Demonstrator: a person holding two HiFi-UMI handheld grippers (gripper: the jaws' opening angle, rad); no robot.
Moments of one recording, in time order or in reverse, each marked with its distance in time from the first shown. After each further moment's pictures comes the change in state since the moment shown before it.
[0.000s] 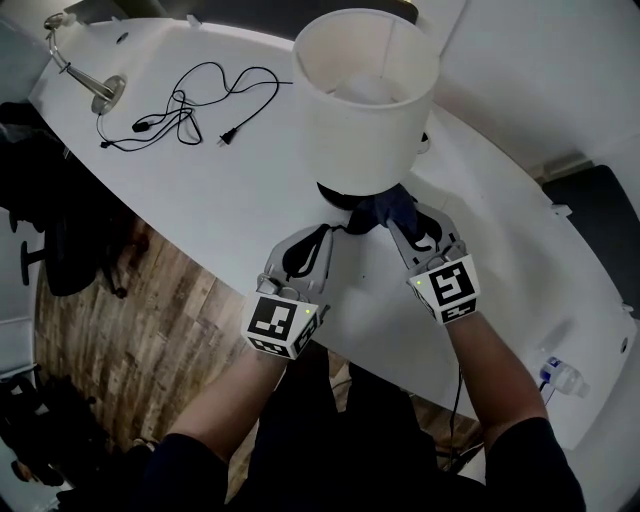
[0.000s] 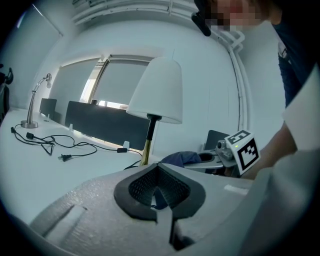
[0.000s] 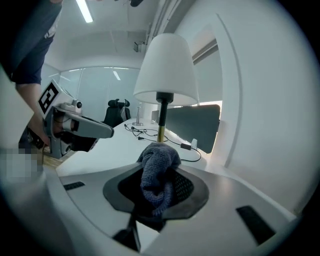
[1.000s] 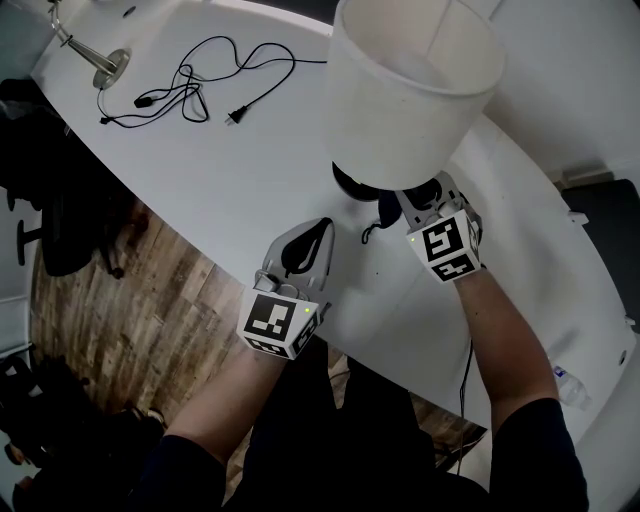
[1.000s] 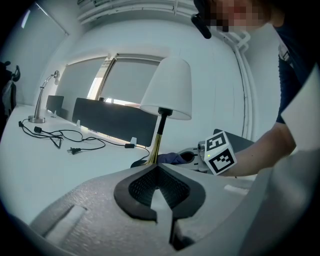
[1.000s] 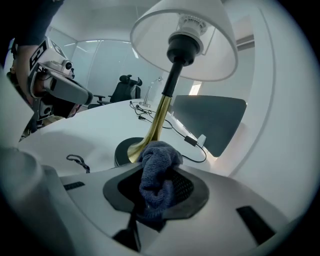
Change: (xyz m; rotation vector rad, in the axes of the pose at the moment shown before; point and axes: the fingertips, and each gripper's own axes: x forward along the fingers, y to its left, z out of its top) left arm -0.009 0.024 -0.016 -0.031 0.009 0.044; right arm 0.074 -0.020 -0.022 -0.271 0.168 0.020
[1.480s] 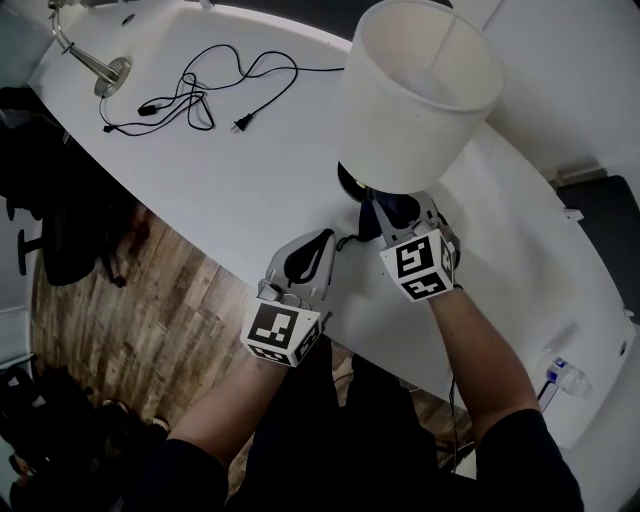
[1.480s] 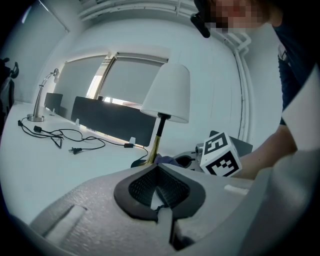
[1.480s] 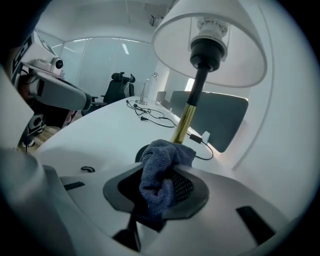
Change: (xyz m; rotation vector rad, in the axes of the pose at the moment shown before) left arm -0.018 0.001 0.003 -0.015 0.015 -0.033; right arm 0.001 0.043 0.020 0.089 0.064 -0.045
